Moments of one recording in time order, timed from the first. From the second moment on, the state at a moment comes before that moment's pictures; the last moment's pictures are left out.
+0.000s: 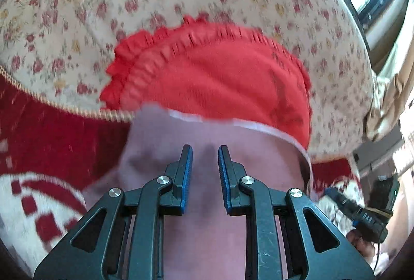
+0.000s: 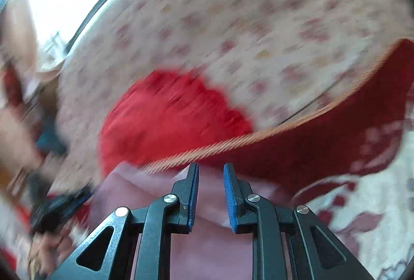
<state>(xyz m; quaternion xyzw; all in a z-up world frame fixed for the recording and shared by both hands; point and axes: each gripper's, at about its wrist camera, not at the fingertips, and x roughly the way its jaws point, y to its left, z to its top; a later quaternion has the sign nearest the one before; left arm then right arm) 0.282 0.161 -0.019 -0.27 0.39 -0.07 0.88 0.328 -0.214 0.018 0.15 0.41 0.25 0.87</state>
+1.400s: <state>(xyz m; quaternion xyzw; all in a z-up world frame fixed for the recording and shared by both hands) 0.102 0.171 -0.037 -0.20 0.40 -0.02 0.89 0.201 -0.276 -0.028 0.01 0.48 0.25 0.84</state>
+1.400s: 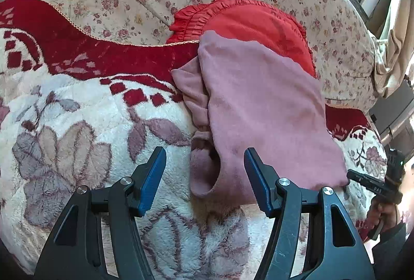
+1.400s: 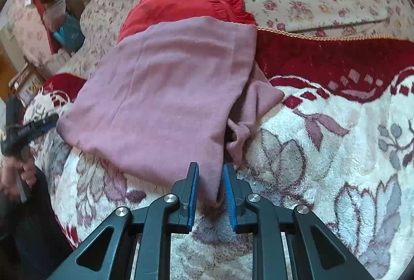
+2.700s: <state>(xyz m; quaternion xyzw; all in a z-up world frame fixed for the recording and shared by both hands) 0.122 0.153 -0.046 -0.19 0.41 -0.09 0.89 0.210 -0.267 -0.042 0.05 0.51 0.29 0.81</state>
